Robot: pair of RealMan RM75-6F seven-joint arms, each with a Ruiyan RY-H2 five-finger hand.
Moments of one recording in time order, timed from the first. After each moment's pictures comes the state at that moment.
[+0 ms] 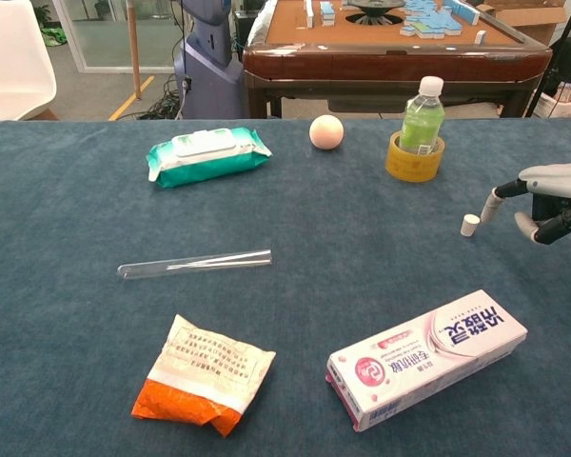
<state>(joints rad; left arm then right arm) -0.10 -1.15 -0.05 -1.72 1.44 1.47 0.24 0.69 -1.32 0.06 -1.48 -0.86 0.78 -0.35</state>
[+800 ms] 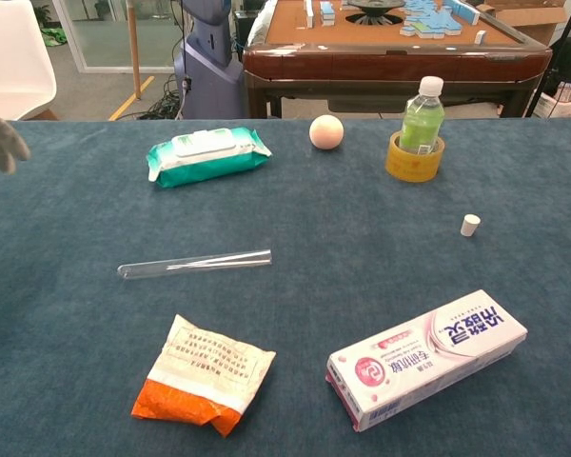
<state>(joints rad) -0.42 -1.18 -0.17 -1.71 1.34 1.10 0.35 0.43 -1.02 0.14 -1.80 -1.15 1.29 -0.17</state>
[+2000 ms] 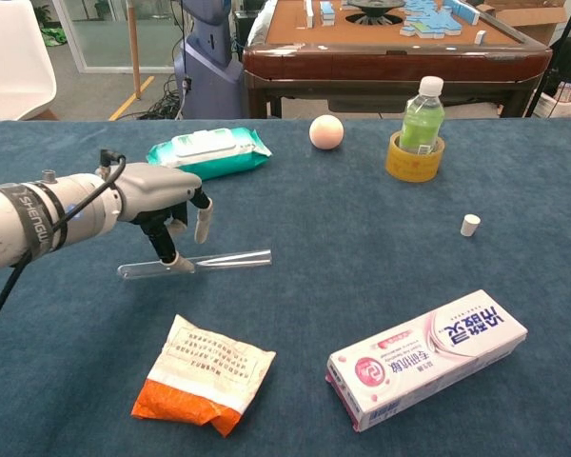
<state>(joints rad) -0.89 -1.62 -0.21 -1.49 0.72 0.88 0.76 0.35 -0.97 0.16 -1.79 -1.18 1.26 -0.09</state>
